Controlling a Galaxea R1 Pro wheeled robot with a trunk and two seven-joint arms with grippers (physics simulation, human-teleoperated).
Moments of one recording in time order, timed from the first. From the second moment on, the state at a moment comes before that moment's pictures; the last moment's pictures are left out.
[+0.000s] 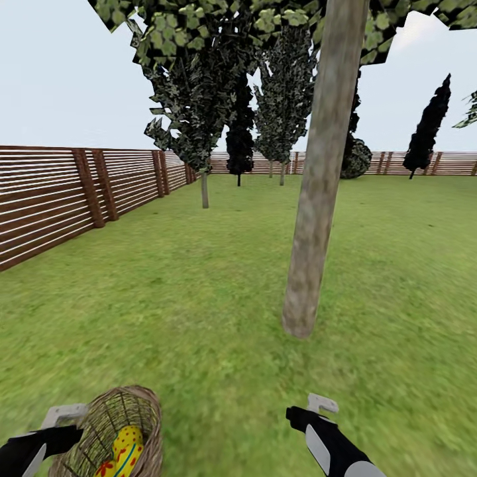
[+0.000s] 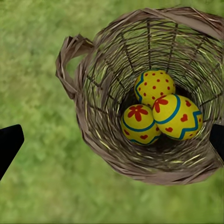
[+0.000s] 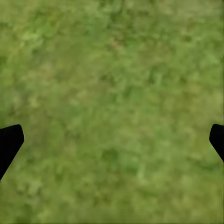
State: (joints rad) left arm -0.28 0.37 0.09 -0.79 0.13 0.47 0.00; right arm -0.54 0.11 -0.16 -0.34 -0.11 0.13 -0.16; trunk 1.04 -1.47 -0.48
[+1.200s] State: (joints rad) left arm -0.28 0.37 0.09 -0.79 0.13 0.47 0.00; right arm -0.54 0.12 -0.15 -0.32 -0.10 0.13 -0.16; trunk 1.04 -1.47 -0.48
